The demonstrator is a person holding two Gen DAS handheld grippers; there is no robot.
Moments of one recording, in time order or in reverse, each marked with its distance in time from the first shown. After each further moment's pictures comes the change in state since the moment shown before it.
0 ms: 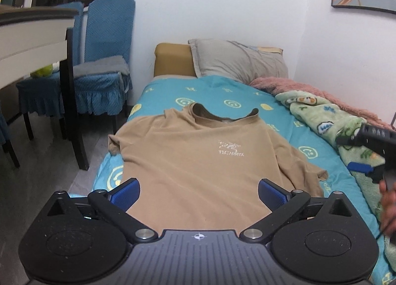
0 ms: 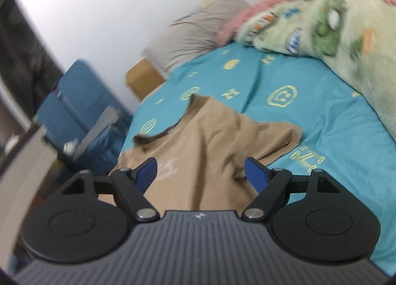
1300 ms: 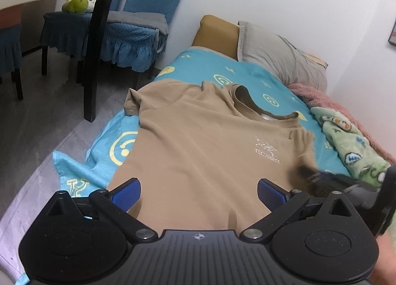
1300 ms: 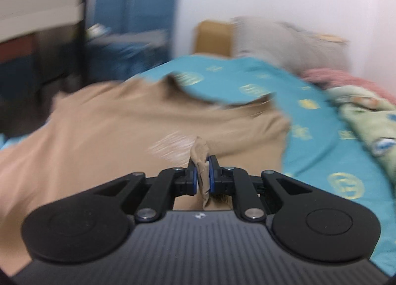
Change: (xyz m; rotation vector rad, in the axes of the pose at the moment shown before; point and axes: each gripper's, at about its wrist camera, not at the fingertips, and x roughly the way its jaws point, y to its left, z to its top) left arm 0.092 0.053 -0.008 -0.293 0.086 0.053; right arm 0.143 0.091 -0.077 -0.906 0.081 0.084
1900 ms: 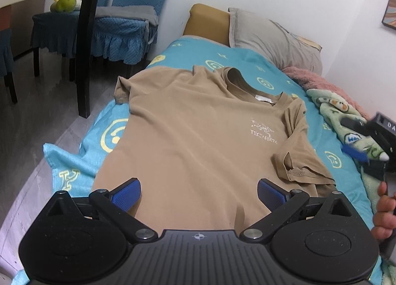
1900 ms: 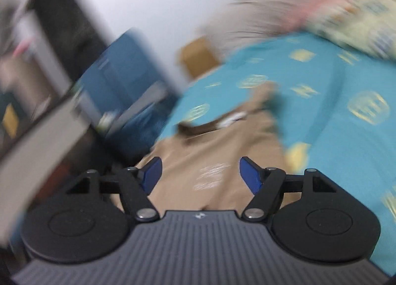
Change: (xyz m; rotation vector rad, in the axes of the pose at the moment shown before) left arm 0.011 -0.009 -0.014 0.039 0.055 -0.010; right arm -0.053 -0.096 -0.007 0.791 -0.100 0.152
